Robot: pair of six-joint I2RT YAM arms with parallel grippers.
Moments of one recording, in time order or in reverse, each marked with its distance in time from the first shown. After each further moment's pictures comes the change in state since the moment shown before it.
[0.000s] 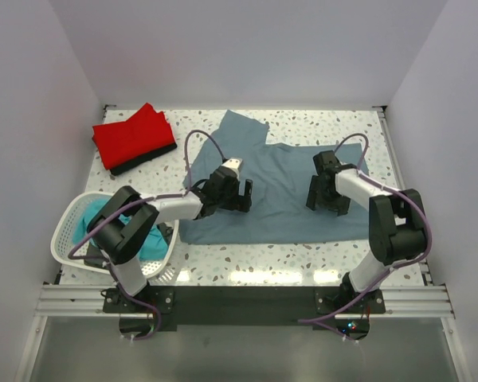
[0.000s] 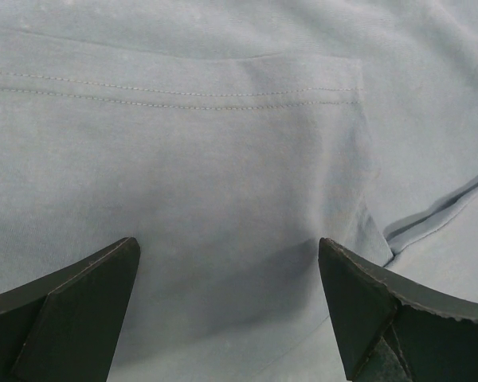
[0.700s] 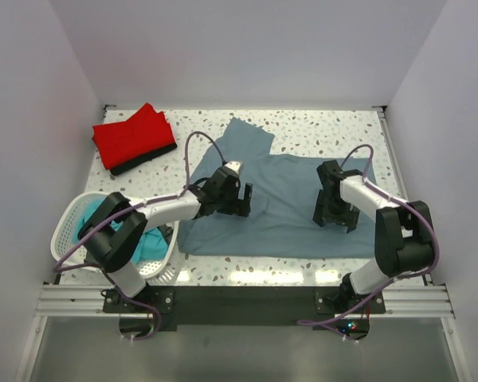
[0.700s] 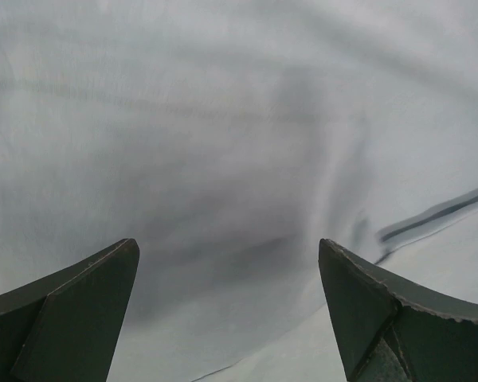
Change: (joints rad) left arm -0.034 -0.094 0.014 -0.217 0.004 -0.061; right arm -0.004 -0.109 -0.082 -0.199 0.026 0.060
